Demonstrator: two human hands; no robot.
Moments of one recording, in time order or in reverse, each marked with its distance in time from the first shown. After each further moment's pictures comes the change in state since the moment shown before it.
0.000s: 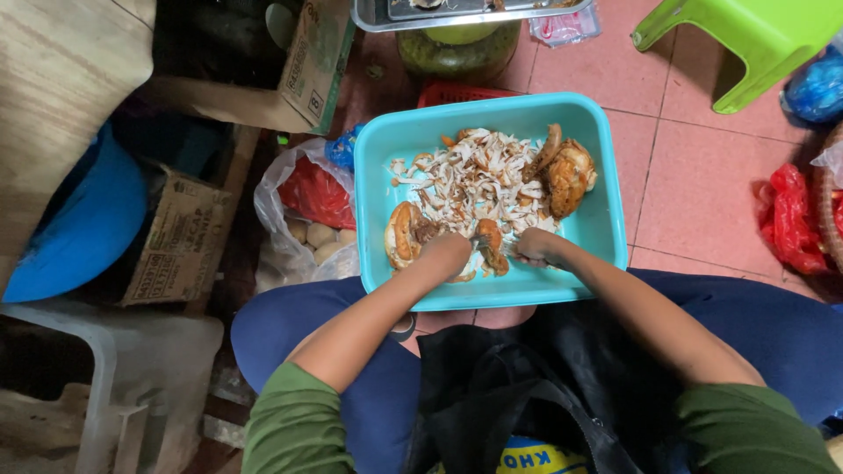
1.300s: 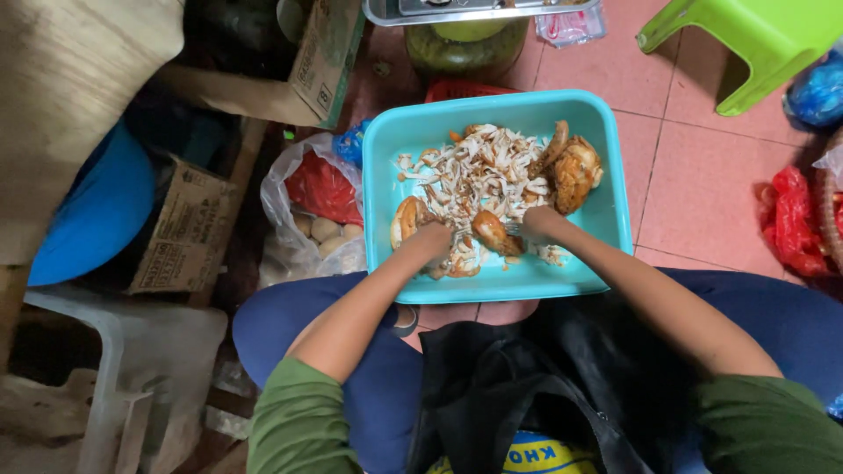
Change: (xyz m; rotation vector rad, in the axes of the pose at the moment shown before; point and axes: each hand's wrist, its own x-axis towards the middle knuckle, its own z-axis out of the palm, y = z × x) left_hand -0.021 -0.029 -0.020 0.040 -0.132 -0.112; right_hand 0.064 0.000 -0.024 -0.789 0.248 -0.241
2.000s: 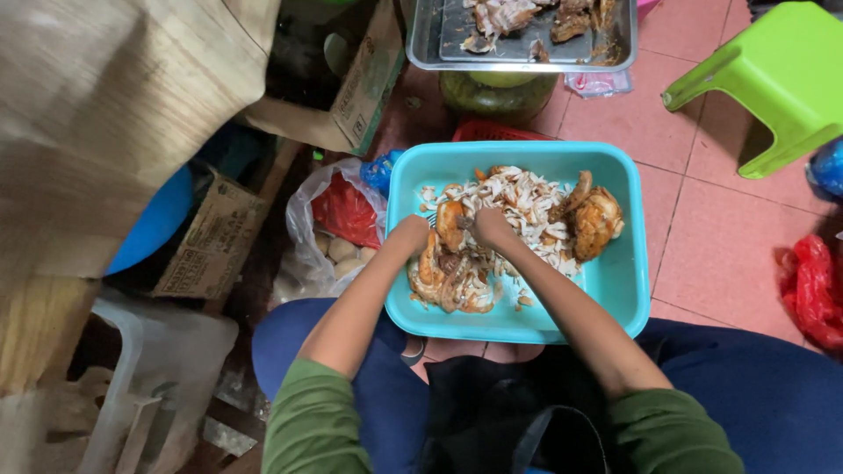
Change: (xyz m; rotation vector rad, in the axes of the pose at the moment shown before) left_hand 0.036 -0.109 -0.021 -0.155 0.281 -0.141; right_hand 0.003 -0.175 -0.109 0.384 0.211 -0.121
